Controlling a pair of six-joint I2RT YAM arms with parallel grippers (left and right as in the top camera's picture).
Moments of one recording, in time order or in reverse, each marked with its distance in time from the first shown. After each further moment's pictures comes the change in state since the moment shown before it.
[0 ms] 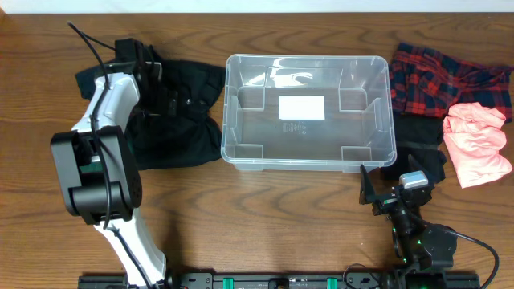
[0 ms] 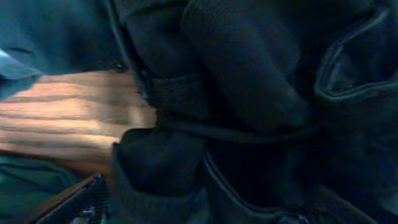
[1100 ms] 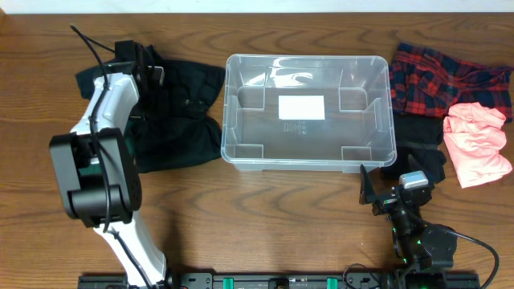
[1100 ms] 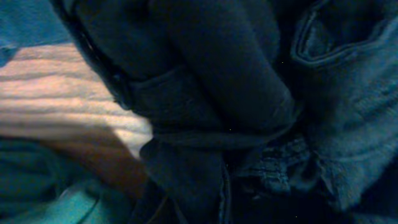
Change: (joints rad) left arm -0.001 -0.036 -0.006 -0.065 0.038 0.016; right arm 0.000 0.000 0.000 0.000 0.000 0.000
